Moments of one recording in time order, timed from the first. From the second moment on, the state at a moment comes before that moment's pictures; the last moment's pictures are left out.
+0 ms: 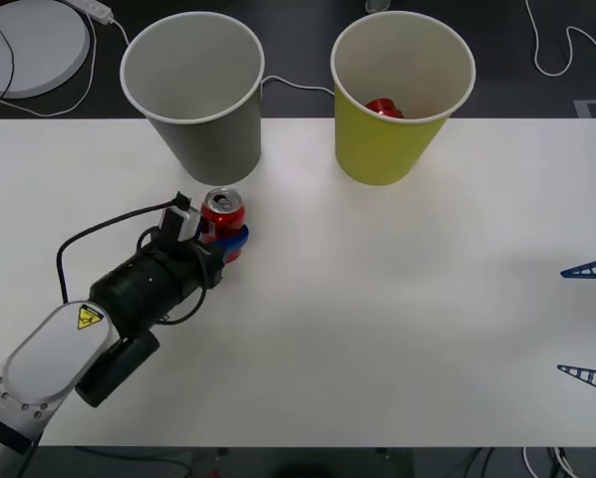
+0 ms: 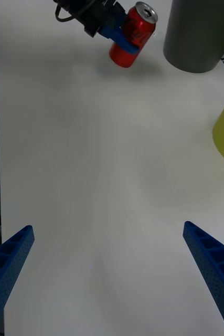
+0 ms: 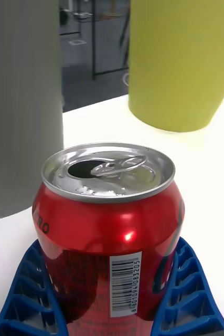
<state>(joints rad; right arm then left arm) 0.32 -0.77 -0.59 -2.00 1.38 -1.51 -0.04 -0.09 0.52 -0.36 -1.60 -1.60 -0.23 0.34</state>
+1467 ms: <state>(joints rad) 0.32 -0.77 -0.59 -2.00 1.38 -1.51 -0.04 -0.30 0.59 0.12 -2.10 -1.98 -1.57 0.92</state>
